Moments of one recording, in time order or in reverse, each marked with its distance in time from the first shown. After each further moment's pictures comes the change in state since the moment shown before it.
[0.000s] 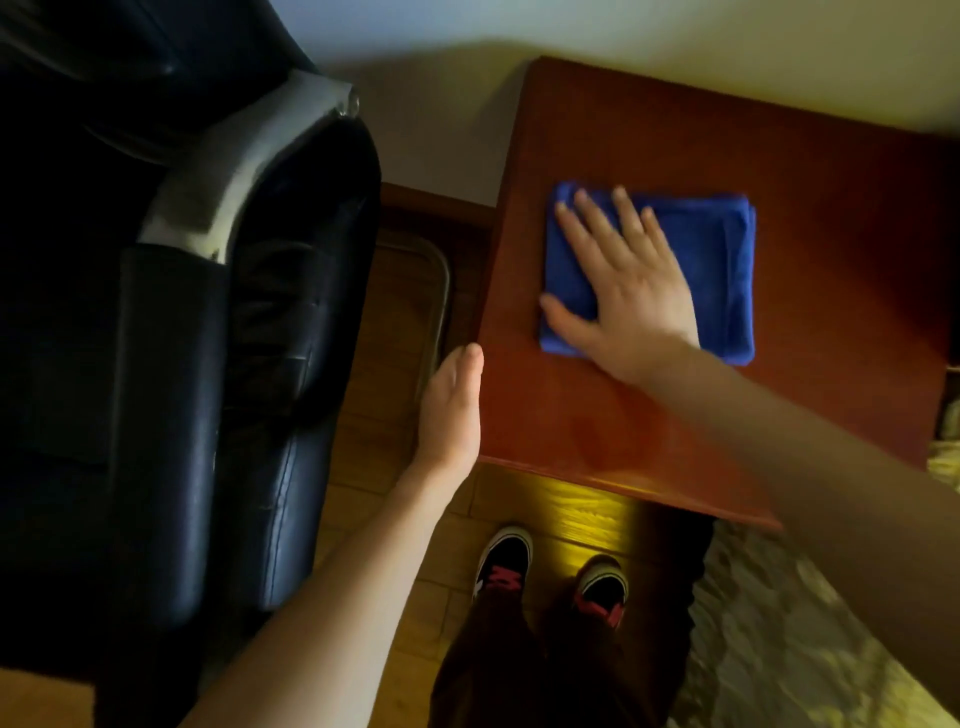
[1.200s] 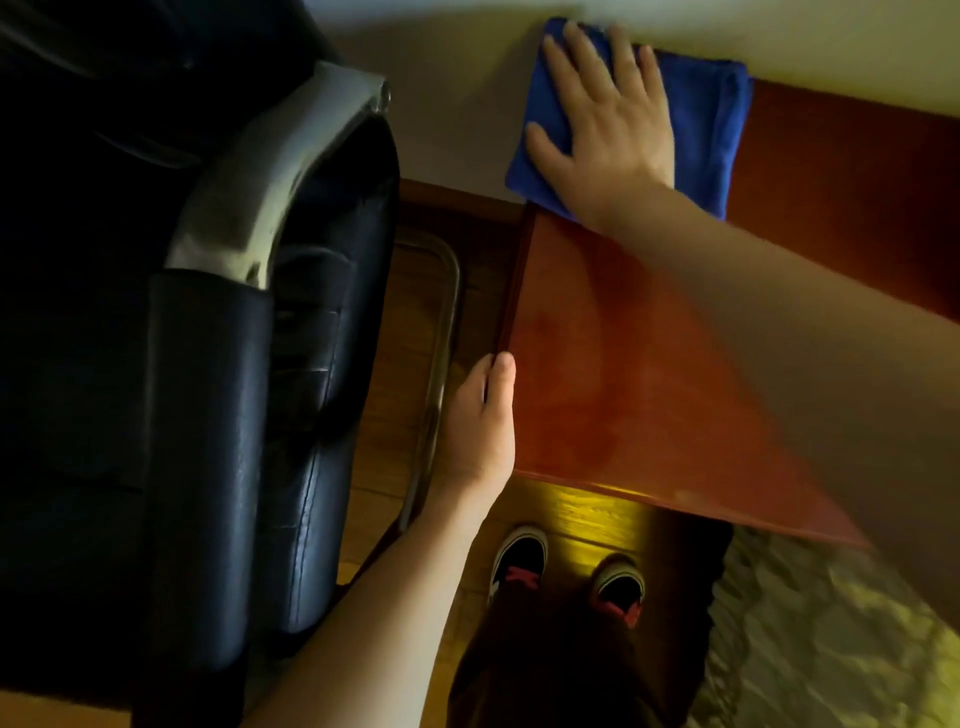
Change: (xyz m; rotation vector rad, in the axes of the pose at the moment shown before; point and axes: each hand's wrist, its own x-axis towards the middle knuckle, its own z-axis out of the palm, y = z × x) left_hand -0.004 0.009 0.001 0.043 -0.001 0.059; right_hand 0.133 -0.012 -0.008 -0.108 -0.020 0.152
